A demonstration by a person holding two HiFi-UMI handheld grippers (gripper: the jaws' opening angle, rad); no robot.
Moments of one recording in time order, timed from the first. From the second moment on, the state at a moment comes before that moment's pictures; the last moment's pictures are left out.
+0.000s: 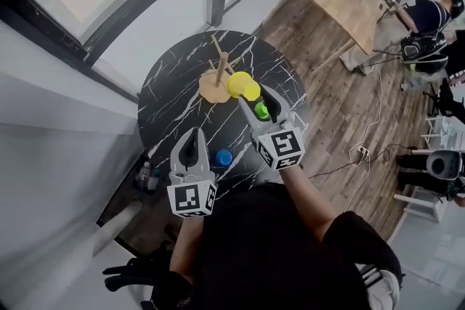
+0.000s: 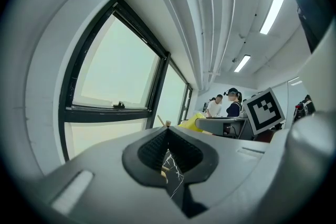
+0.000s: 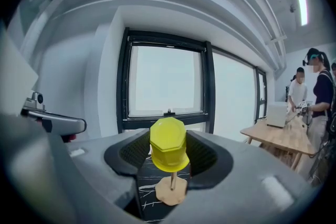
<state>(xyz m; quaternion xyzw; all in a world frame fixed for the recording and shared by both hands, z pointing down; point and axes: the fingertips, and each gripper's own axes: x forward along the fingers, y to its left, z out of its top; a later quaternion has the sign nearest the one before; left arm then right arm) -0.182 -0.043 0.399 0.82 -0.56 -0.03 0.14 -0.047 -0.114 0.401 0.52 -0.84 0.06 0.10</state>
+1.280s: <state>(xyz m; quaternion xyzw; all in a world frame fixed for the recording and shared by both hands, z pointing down) -0.200 -0.061 0.428 0.80 -0.58 -0.01 0.17 -0.066 -0.153 0.459 0.51 -0.84 0.08 0.14</state>
